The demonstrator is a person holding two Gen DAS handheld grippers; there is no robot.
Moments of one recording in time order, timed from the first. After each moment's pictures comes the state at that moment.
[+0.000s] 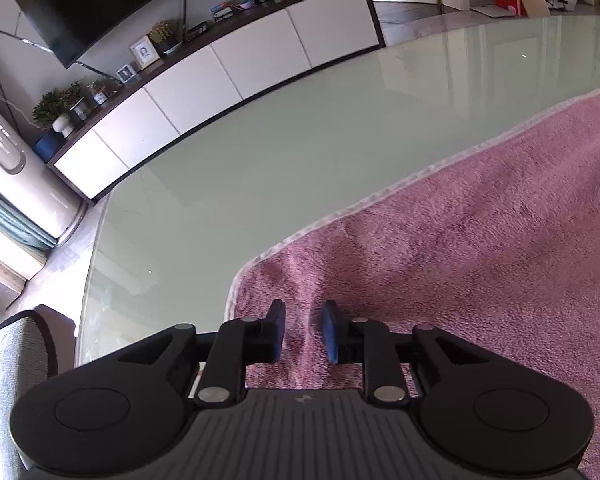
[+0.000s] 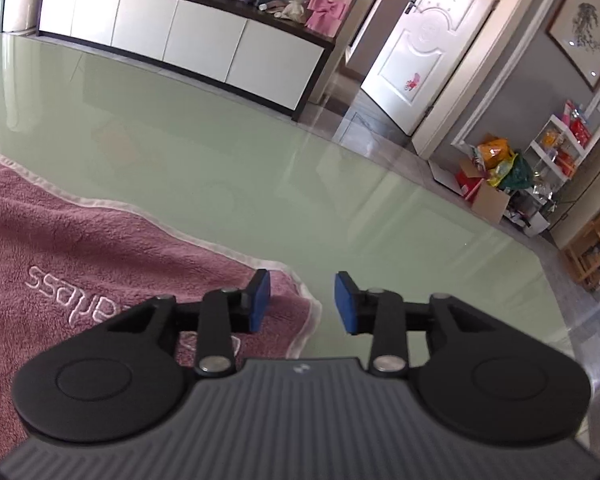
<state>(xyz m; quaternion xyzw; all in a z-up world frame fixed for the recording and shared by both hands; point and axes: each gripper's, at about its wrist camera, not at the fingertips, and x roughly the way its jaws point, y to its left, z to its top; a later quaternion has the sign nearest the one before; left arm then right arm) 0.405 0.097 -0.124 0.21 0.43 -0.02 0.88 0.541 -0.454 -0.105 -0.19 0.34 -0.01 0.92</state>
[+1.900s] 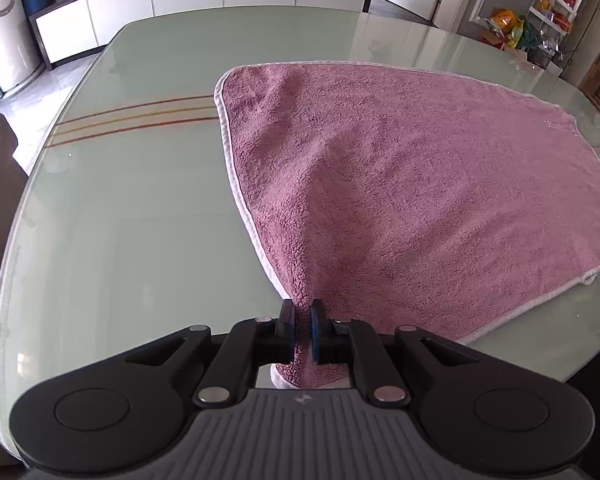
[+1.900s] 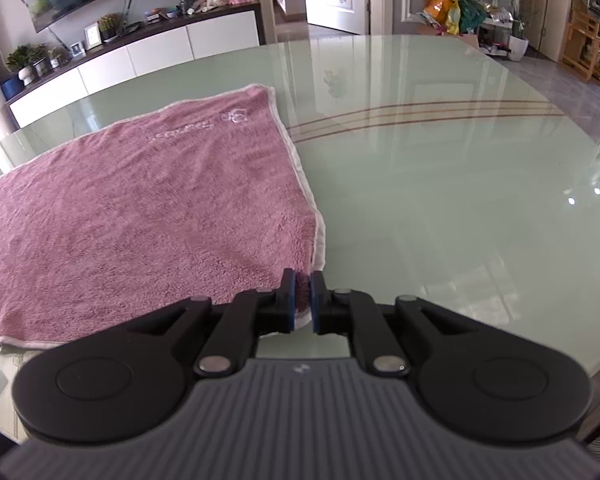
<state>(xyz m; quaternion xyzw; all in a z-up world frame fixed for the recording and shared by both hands) 0.191 0.160 -0.105 0.01 0.52 -0.09 0.85 0.253 -0.508 -0.077 0.06 0.40 -0.04 0.91</state>
